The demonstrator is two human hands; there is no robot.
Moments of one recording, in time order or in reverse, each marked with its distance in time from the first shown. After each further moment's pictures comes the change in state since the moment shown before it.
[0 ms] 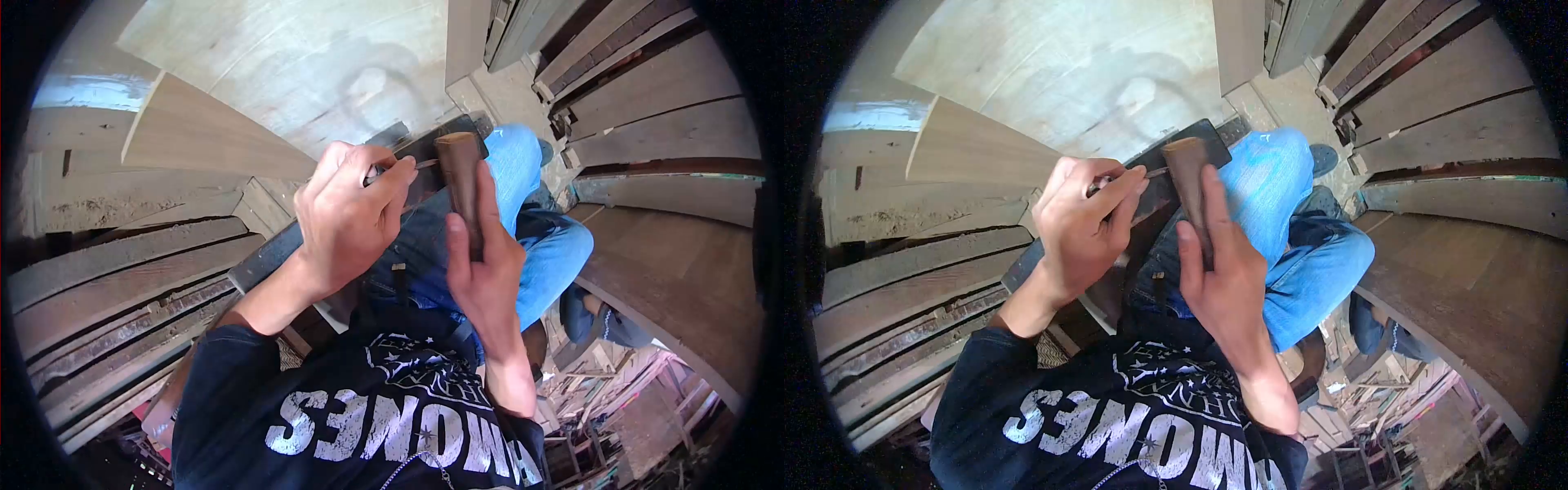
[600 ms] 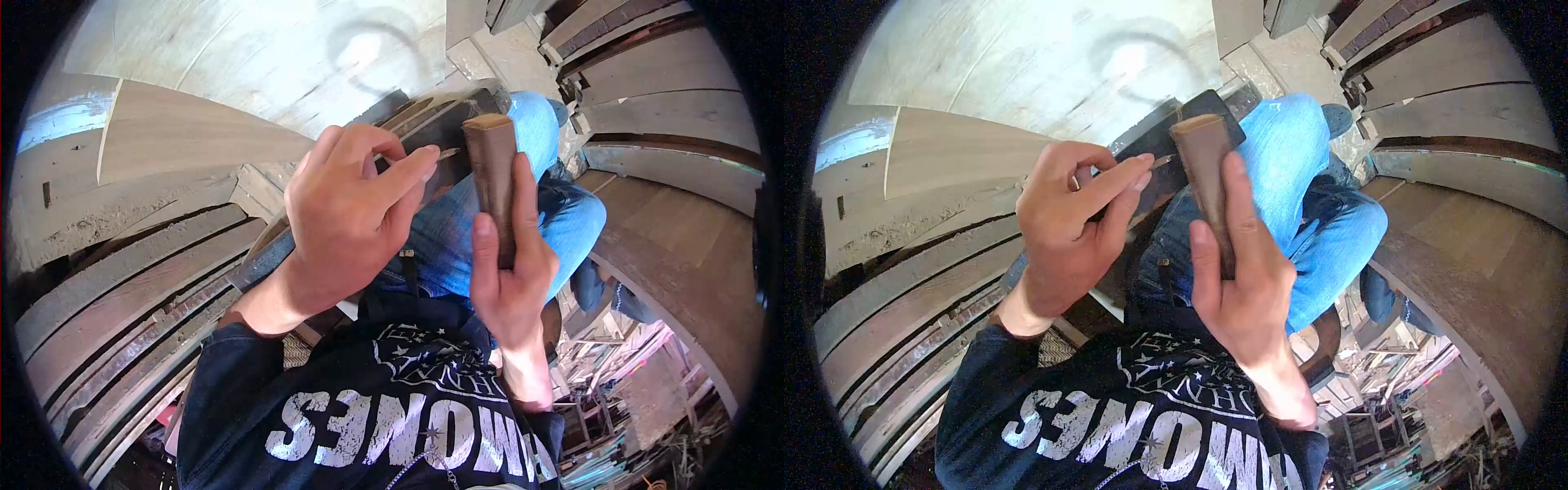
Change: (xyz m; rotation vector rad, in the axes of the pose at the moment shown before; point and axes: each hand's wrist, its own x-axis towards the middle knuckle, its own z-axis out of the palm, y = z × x) left_hand 0.006 -0.009 0.001 -0.141 -0.138 -0.044; right_hand 0.001 -0.004 -0.003 0.028 -0.037 0.079
